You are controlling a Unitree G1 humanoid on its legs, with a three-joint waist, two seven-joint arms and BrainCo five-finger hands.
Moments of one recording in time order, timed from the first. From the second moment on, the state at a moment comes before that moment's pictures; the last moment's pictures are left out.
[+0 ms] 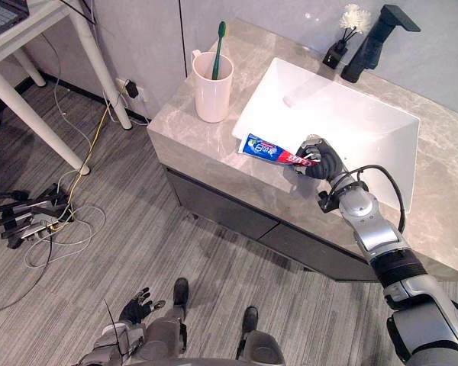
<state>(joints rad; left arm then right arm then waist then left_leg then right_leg) 0.02 0.15 0.01 0.99 -0.25 -0.13 -0.06 -0.52 -0.76 0.32 0.36 0.23 -0.15 0.00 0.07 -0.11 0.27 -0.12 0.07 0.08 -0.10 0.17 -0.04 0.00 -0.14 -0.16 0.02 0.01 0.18</state>
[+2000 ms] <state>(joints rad) 0.17 0.34 -0.27 -0.29 -0.70 0.10 -0.08 -0.12 -0.33 0.47 -0.17 0.41 -0.03 0.18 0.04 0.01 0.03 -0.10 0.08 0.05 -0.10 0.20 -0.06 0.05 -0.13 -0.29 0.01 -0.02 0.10</state>
